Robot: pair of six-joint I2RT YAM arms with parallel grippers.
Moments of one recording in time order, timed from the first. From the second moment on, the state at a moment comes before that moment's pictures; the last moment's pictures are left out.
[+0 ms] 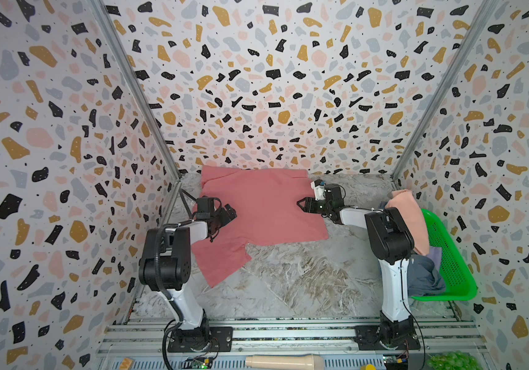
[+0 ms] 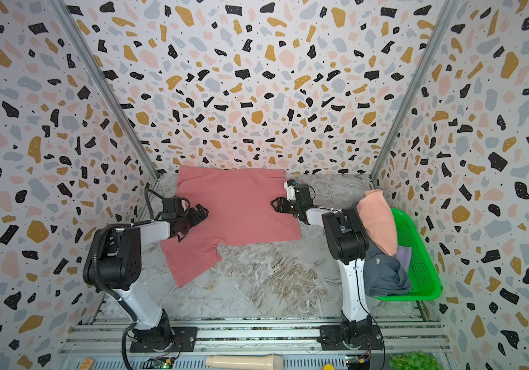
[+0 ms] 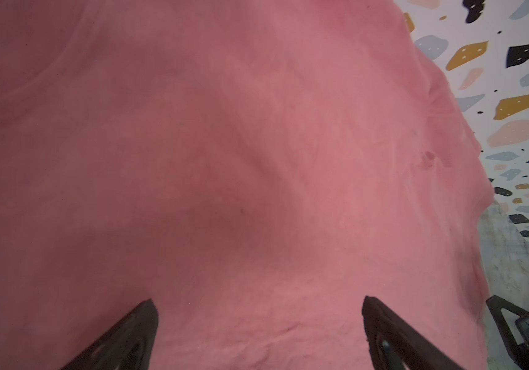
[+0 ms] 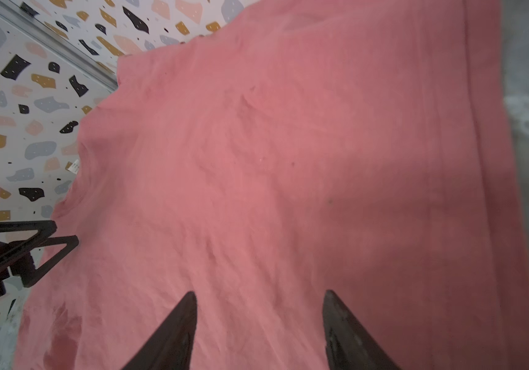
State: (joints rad) left arm 0.02 1.81 0.93 0.09 0.22 -0.59; right arm 0.34 2.19 1.37 0.22 -0.47 0.40
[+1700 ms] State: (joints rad) left arm 0.05 2.48 2.10 -0.29 0.15 -0.51; right arm 0.34 2.29 1.54 0.22 -0.41 0.47
